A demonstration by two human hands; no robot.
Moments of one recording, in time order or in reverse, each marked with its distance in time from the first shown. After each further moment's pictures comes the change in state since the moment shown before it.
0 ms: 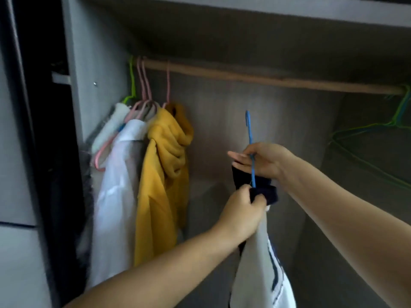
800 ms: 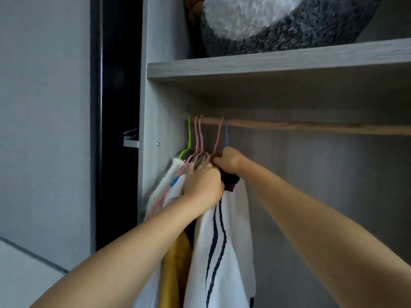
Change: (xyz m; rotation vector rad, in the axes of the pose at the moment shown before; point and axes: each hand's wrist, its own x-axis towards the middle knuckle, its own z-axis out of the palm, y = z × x) left_hand 0.107 0.036 -0.194 1.305 0.486 -0.069; right_hand 0.122 -0.042 0.187 -1.331 -0.139 -0.655
